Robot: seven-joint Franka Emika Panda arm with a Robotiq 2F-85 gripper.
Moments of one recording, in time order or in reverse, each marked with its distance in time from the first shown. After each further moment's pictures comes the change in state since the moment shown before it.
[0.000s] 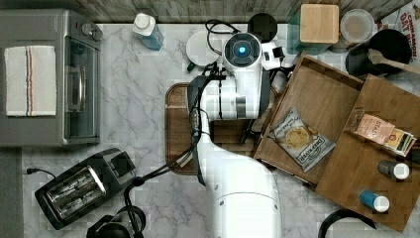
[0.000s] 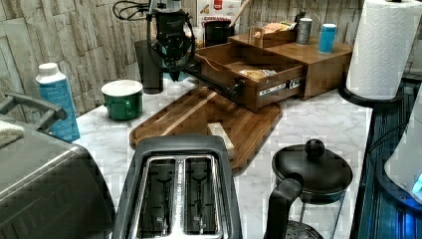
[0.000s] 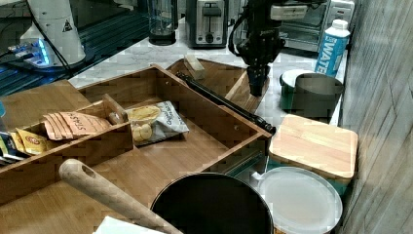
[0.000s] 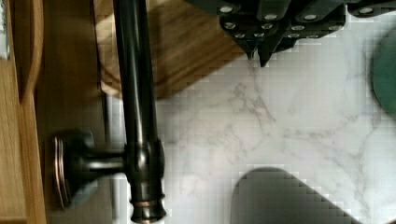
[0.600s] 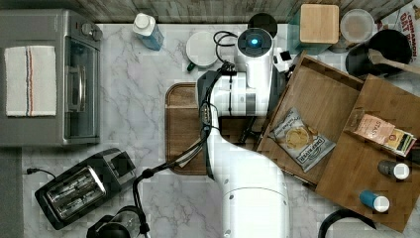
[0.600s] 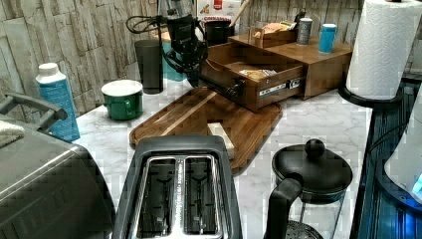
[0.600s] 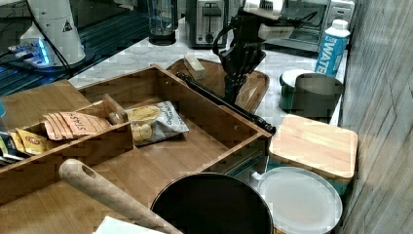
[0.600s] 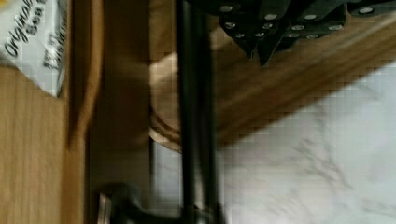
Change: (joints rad) arm -0.045 0.033 0.000 0.034 0.014 -0.216 -0.104
